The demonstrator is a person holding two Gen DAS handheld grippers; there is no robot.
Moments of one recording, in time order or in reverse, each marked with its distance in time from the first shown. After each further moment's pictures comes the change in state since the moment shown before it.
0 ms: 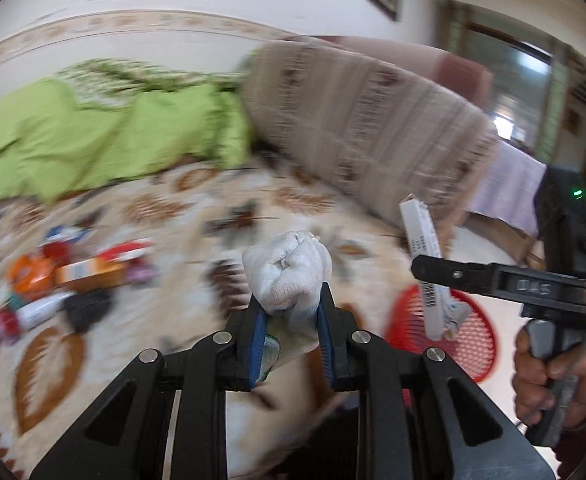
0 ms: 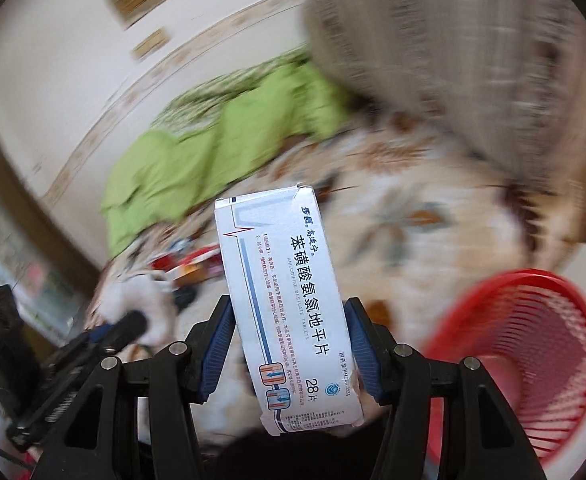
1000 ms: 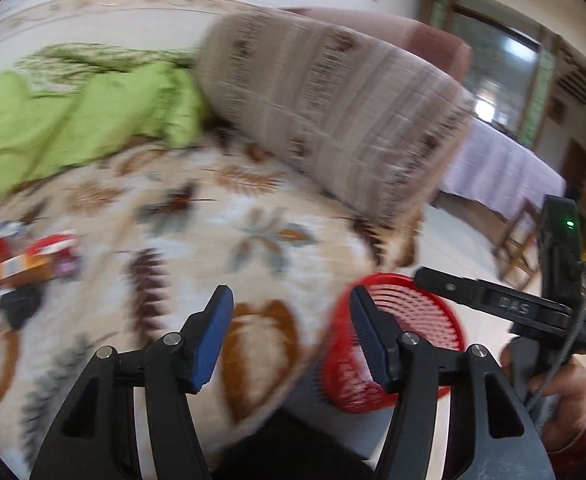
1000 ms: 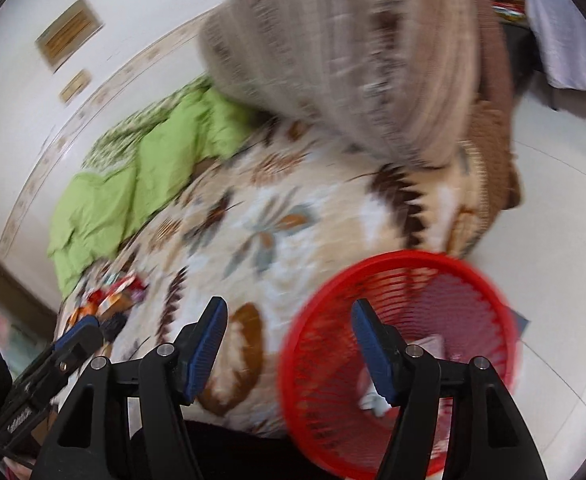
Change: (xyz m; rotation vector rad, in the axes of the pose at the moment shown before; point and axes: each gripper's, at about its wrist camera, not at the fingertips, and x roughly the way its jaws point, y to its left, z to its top) left arm 0.038 -0.047 0.002 -0.021 0.071 -0.027; right arm -0.026 -0.074 -0.002 0.121 -0.025 -0.145
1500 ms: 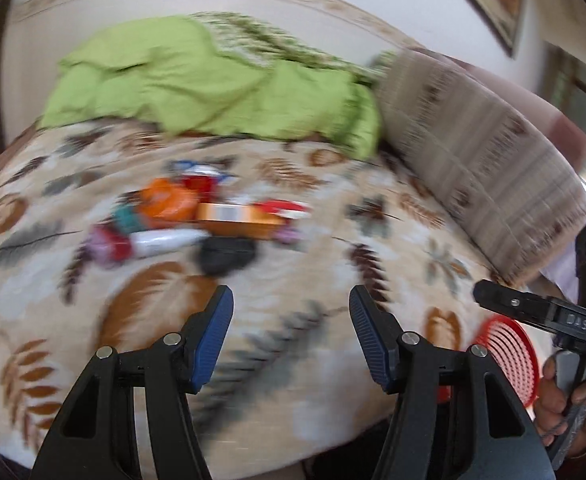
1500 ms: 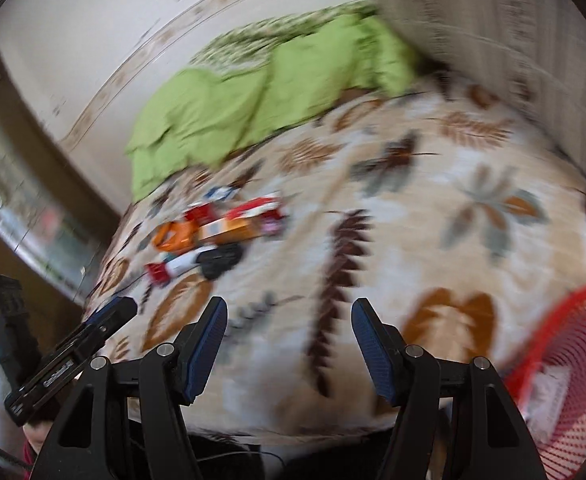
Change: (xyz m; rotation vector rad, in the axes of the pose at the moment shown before) left arm -0.104 0.198 -0.040 -0.330 -0.052 0.325; right arm 0.089 0.197 -0.026 -0.293 0.231 0.269
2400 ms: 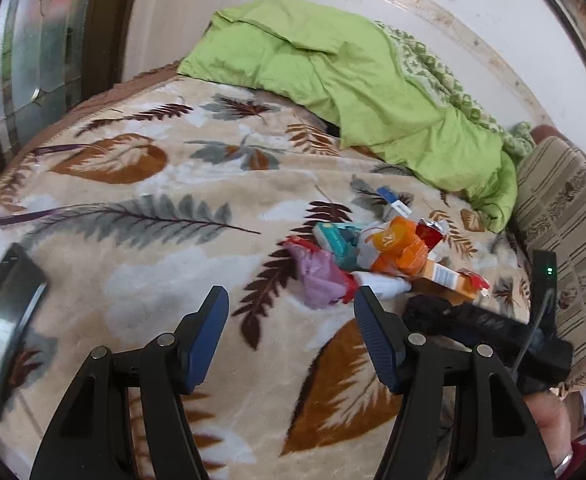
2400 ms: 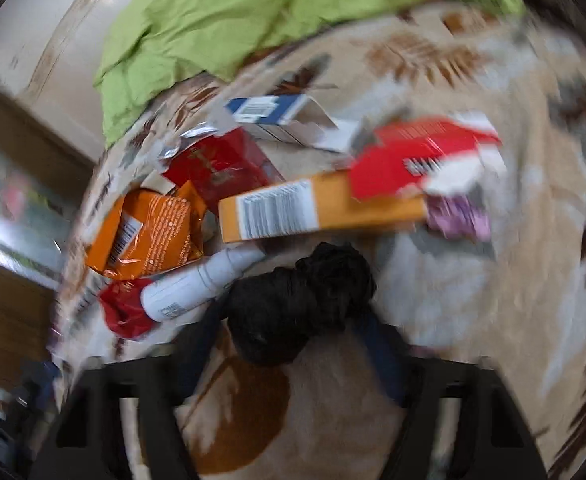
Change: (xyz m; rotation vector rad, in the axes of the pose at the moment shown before) left arm 0.020 0.181 0.010 -0.322 -0.055 0.253; right arm 0.266 0.093 0.041 -0.020 0.250 -0.027
